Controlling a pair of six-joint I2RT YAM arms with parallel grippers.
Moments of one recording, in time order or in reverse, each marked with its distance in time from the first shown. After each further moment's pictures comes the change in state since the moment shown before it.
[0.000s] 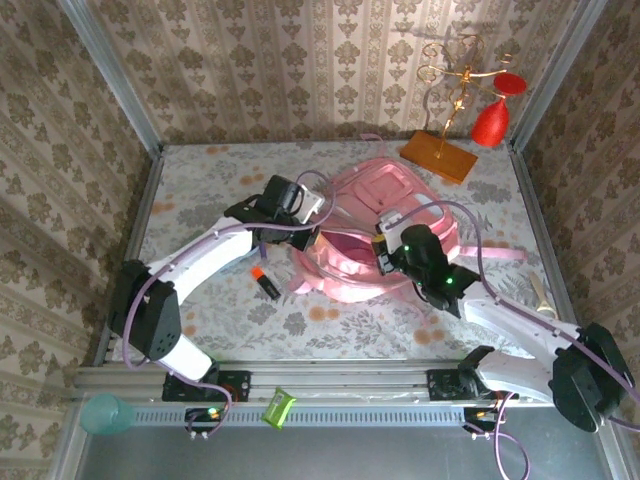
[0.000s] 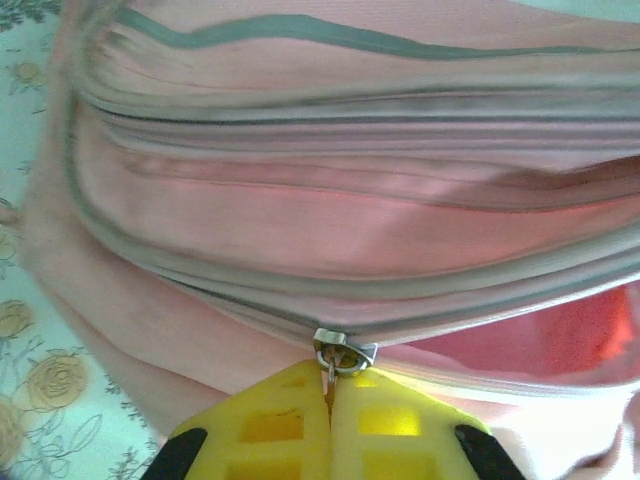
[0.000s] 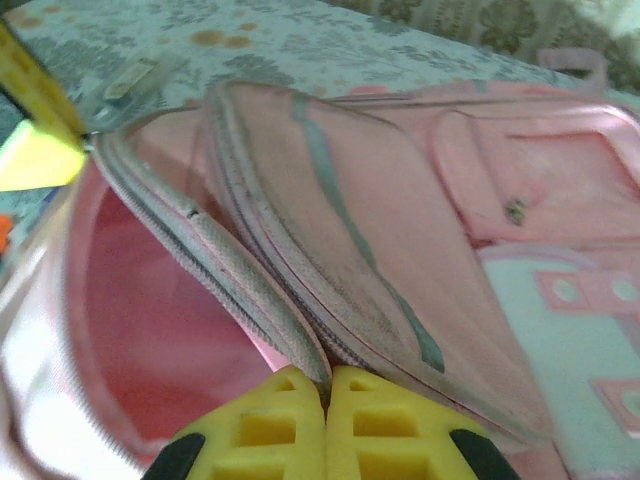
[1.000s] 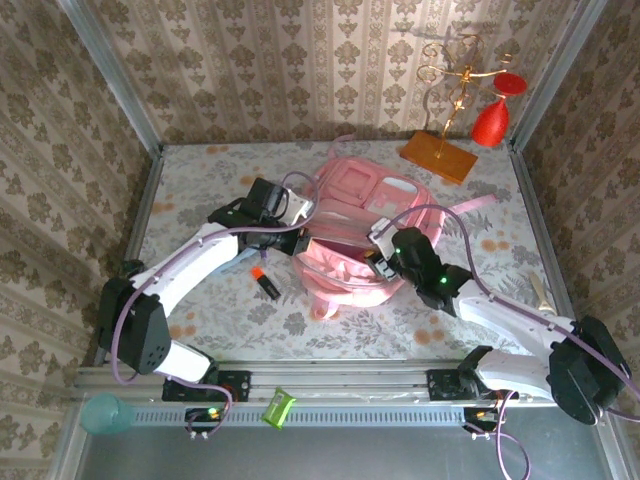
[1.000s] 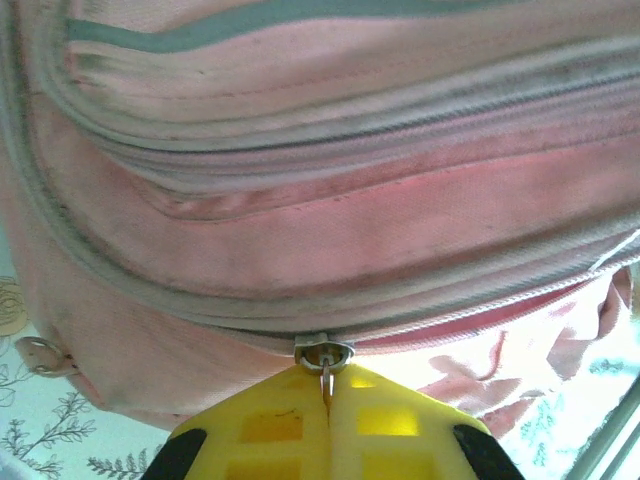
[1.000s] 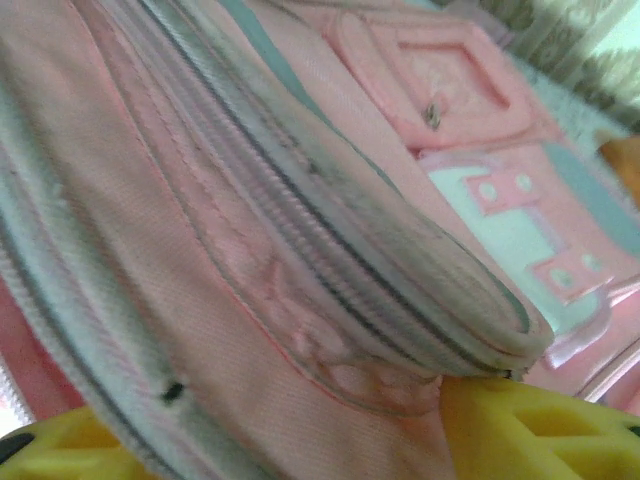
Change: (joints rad) left arm 0.034 -0.103 -0.056 -0.061 0.154 -0.053; right arm 0.088 0.057 0.043 -0.072 0.123 -0.222
